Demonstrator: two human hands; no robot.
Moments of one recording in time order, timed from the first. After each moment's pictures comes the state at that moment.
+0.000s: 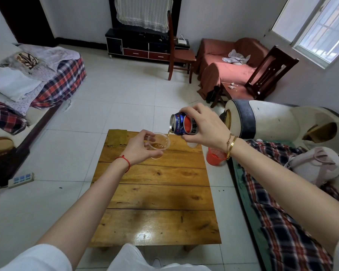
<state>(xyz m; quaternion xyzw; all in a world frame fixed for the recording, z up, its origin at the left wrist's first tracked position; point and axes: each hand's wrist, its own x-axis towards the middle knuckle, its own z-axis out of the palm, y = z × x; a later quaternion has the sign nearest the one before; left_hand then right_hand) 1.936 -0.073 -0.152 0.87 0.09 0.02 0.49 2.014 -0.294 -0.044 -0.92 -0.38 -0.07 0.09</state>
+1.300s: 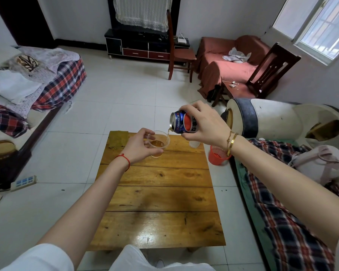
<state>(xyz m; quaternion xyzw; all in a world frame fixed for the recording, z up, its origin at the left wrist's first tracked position) 1.948 -0.060 -0.146 0.88 0.09 0.01 0.47 2.025 -0.281 -0.041 -0.92 -0.38 -0.07 0.09</state>
